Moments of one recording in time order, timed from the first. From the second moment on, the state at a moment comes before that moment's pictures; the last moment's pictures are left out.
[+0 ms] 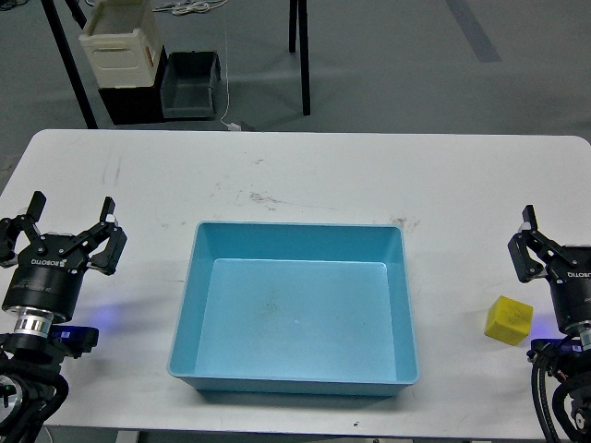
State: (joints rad) left arm 0.01 0.23 -1.24 -1.42 -0.42 -0.42 -0.09; right arm -0.32 0.00 1.63 1.60 0.23 0.34 0.06
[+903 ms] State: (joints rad) left arm 0.01 0.24 -1.23 -1.42 -0.42 -0.41 -0.11; right arm -0.33 0.00 1.63 1.60 0.21 0.37 0.06
